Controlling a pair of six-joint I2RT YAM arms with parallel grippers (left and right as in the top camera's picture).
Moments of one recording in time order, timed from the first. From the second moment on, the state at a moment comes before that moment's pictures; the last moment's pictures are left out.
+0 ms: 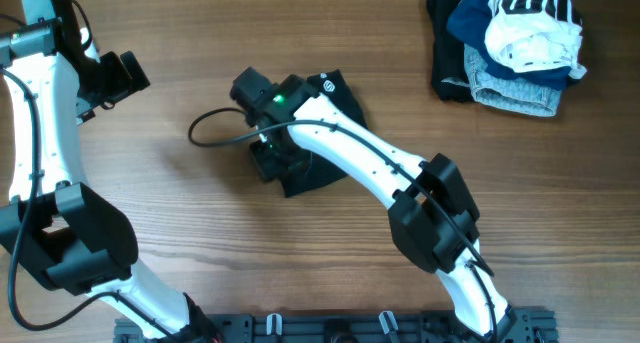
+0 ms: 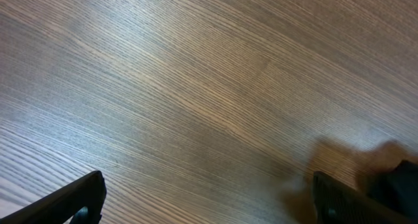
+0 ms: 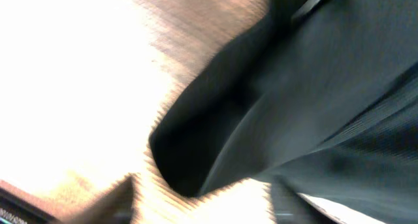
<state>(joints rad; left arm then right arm) 0.30 1.90 1.79 -1.20 0.00 -0.23 0.83 2.24 1.97 -1.22 -0.16 0.30</state>
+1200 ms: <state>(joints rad) 0.30 1.90 1.79 -1.20 0.00 -0.23 0.51 2.14 1.55 -0.88 -0.08 0.25</state>
